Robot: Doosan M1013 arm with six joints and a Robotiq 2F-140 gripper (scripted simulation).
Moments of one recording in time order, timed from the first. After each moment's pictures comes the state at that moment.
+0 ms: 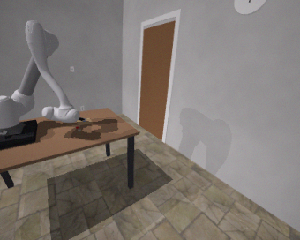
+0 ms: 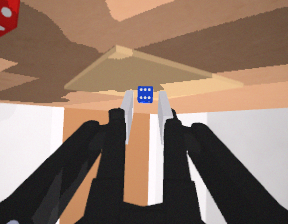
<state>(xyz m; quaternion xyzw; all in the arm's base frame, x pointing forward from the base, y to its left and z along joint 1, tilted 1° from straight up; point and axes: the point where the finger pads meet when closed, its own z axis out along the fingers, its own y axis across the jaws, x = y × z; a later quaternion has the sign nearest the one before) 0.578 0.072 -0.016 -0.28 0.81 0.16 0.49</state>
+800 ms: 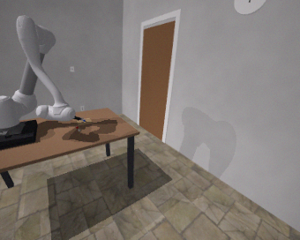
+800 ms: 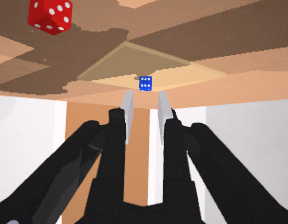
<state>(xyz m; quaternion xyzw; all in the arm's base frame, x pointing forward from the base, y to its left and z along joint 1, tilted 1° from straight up) 0.545 0.048 0.005 -0.28 0.81 0.16 0.49</state>
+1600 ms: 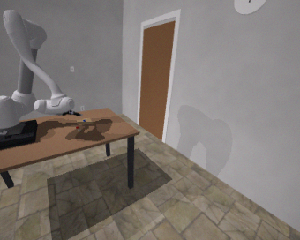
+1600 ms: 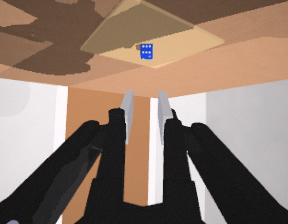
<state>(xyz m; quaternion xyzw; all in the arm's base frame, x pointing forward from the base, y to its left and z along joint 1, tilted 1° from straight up) 0.542 0.046 0.050 -0.28 0.81 0.16 0.49</state>
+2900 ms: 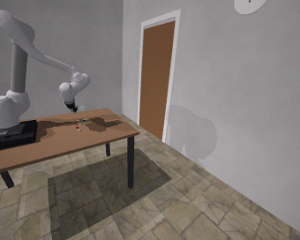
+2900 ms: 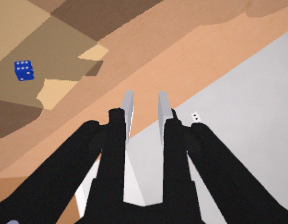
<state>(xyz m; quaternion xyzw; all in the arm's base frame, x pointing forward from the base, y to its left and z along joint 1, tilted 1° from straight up) 0.503 0.146 0.059 -0.37 0.85 0.31 0.21</state>
